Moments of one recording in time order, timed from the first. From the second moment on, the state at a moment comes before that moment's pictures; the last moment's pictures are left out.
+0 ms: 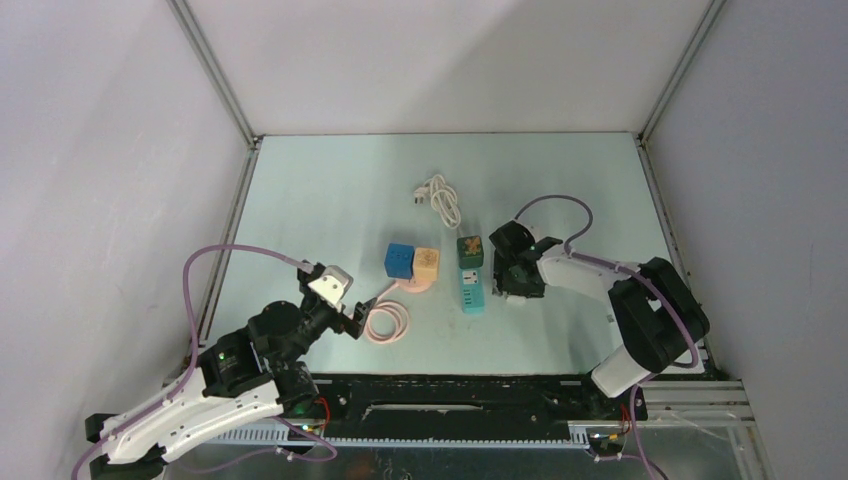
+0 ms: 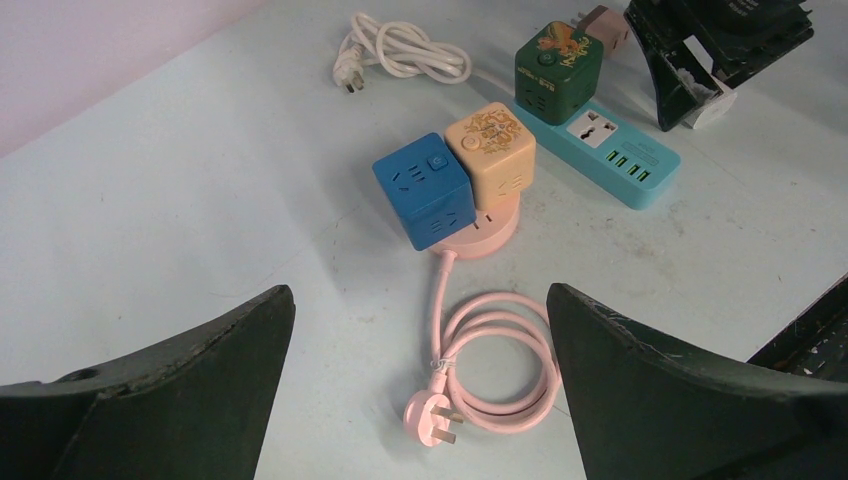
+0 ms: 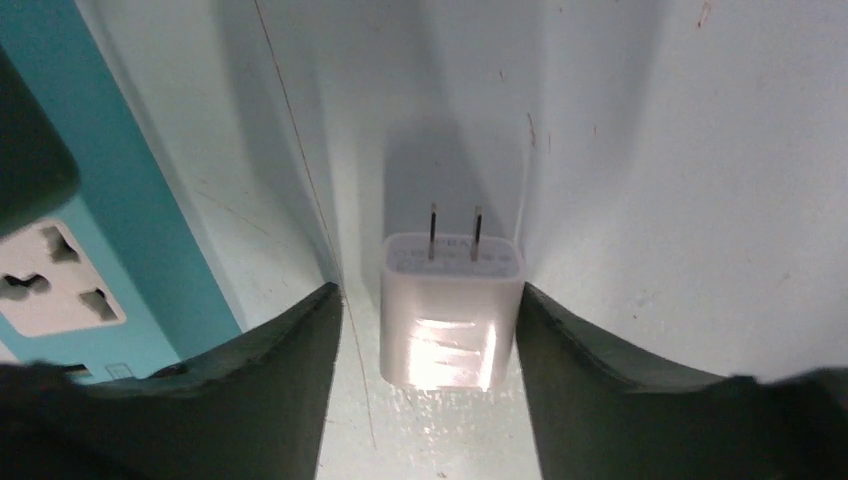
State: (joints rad) left arm -1.05 0.30 0.57 -0.52 -0.47 0.05; right arm 0.59 1.58 0.84 -0.52 0.21 0.67
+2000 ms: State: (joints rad) left arm -1.27 1.31 0.67 0.98 -0.21 0.15; right arm 1.02 0.43 0.56 -0.12 0.49 1.31
